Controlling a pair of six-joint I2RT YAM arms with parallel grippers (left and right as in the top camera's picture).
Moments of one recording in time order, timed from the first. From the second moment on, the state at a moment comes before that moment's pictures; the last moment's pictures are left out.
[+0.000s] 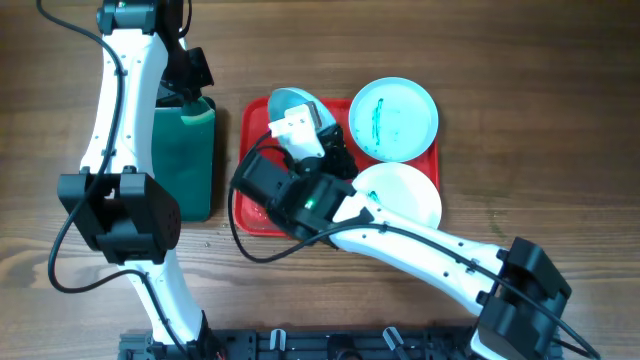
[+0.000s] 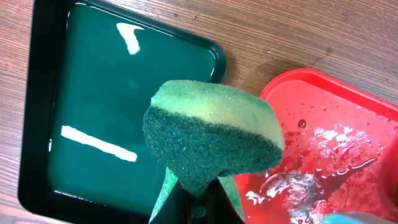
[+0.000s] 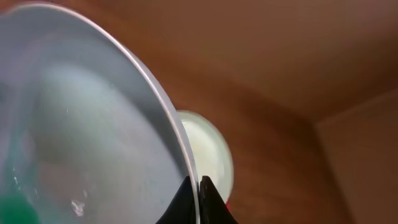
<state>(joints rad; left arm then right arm) -0.02 2.09 2.09 -1.43 -0.05 -0.35 1.04 1.79 1.43 -0.74 1.17 0.39</state>
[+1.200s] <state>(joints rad) -0.19 2.09 2.09 -1.43 0.03 -0.37 0.17 1.55 1.44 -1.01 -0.21 0.26</state>
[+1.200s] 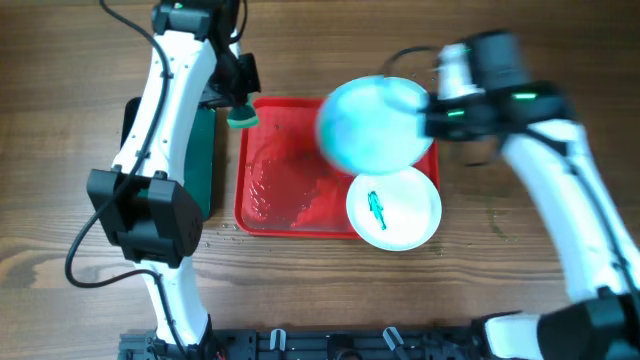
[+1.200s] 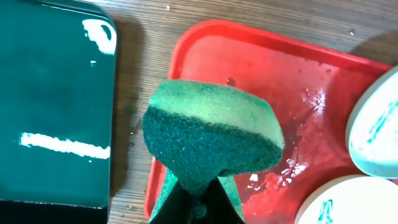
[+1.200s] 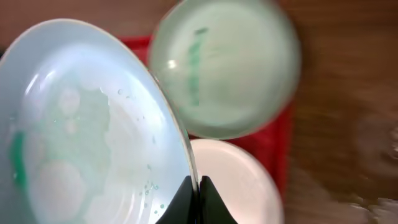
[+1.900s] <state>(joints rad) -0.22 2.09 2.09 -1.40 0.03 -0.37 -0.47 1.55 0.89 -0.54 -0.02 0.36</state>
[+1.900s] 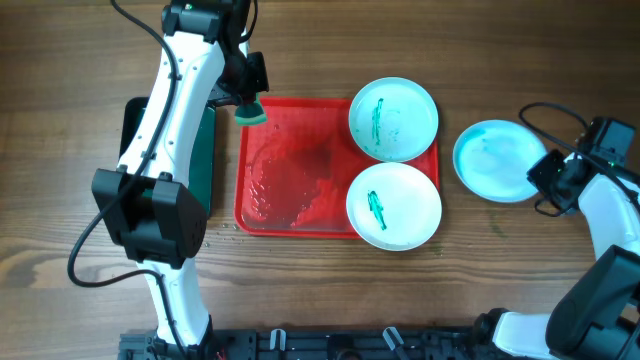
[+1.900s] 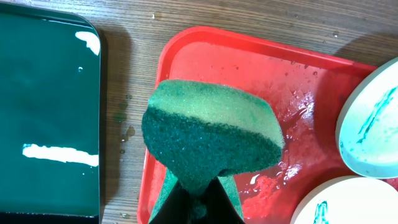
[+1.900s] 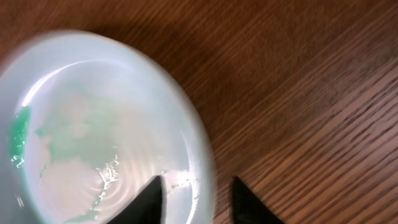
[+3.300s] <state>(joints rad) -0.22 2.09 2.09 -1.40 0.03 -0.37 0.15 1.42 0.73 -0.69 -0.21 0.39</state>
